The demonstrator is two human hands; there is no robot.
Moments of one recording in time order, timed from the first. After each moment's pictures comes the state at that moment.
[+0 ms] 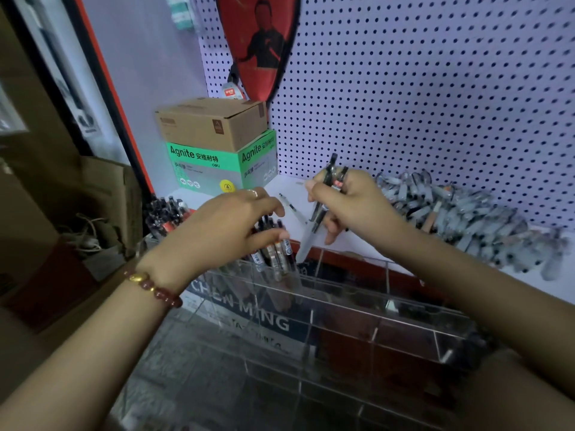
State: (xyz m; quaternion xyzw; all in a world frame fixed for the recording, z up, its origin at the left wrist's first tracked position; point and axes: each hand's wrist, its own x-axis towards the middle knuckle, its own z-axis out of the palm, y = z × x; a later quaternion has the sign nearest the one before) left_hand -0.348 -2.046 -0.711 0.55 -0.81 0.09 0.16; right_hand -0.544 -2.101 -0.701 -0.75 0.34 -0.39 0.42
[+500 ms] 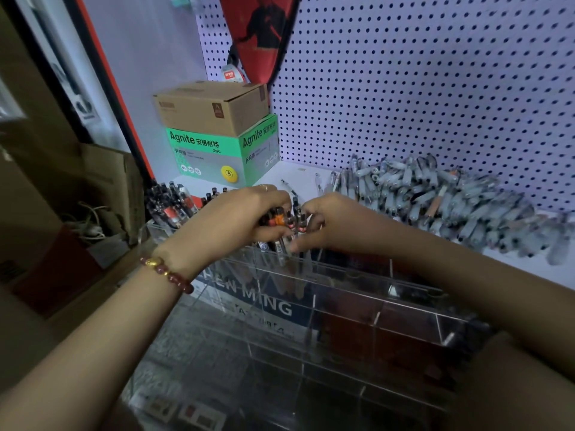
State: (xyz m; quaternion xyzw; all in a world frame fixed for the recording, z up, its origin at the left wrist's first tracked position) left_hand -0.355 -2.048 -0.722 0.53 -0.83 0.07 0.16; right_hand -0.537 -2.101 -0.720 -0.89 0.36 -0.12 0.24
